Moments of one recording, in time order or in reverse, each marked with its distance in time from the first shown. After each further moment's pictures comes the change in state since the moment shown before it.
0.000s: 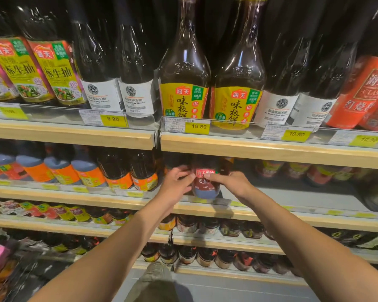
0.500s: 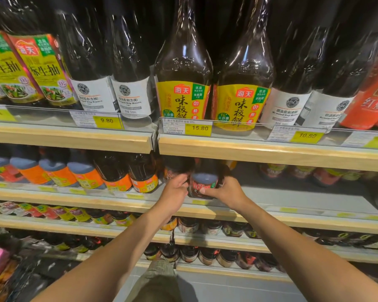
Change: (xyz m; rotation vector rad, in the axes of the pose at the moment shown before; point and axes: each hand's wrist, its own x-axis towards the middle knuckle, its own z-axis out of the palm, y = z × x) left_hand 0.011 -0.017 -0.002 0.137 -0.029 -0.054; right_hand 0.020 0.033 0.019 -0.276 0.030 -0.171
